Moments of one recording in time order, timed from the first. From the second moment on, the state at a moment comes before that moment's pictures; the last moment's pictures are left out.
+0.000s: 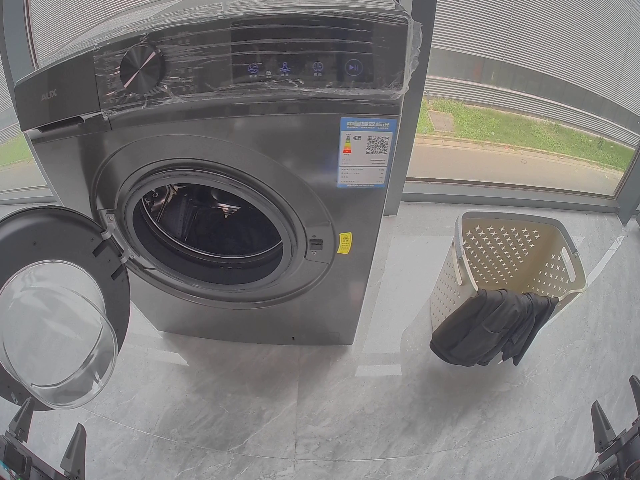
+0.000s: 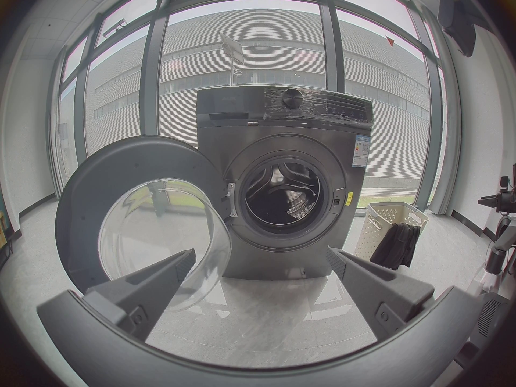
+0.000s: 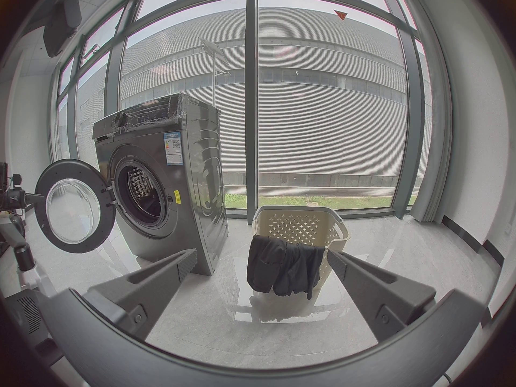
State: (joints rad) left arm 0.00 0.01 -0.02 0.00 0.00 -0.01; right arm 0.00 0.01 -0.02 0.00 0.02 -0.01
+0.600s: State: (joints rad) left arm 0.00 0.01 -0.02 0.00 0.00 -0.01; right arm 0.00 0.01 -0.02 0.00 0.02 -0.01
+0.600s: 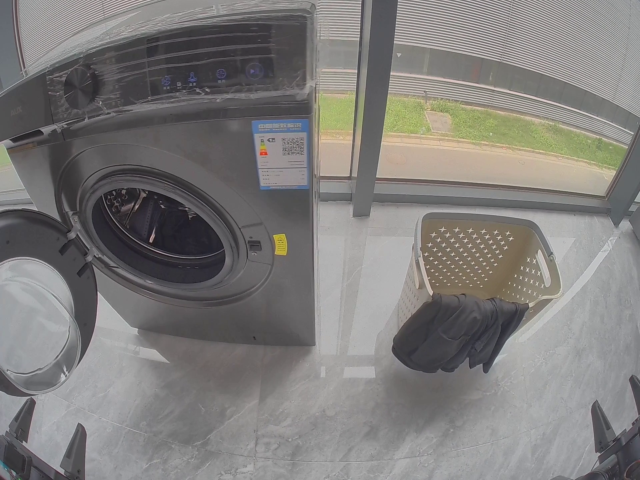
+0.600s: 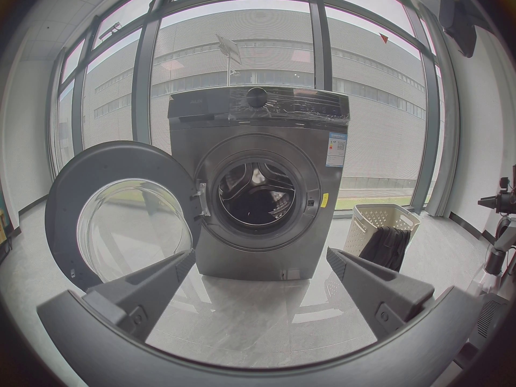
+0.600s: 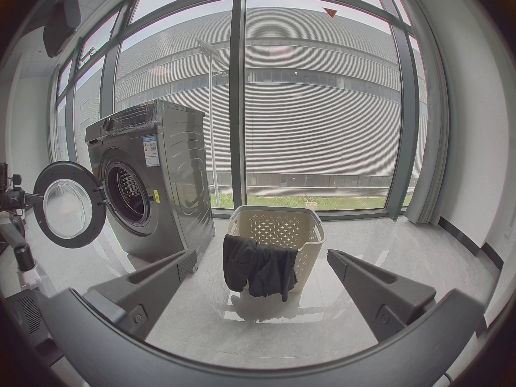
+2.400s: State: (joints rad) left arm 0.00 0.02 -0.02 0.00 0.00 -0.03; right arm 0.00 0.02 -0.02 0.00 0.02 -0.01
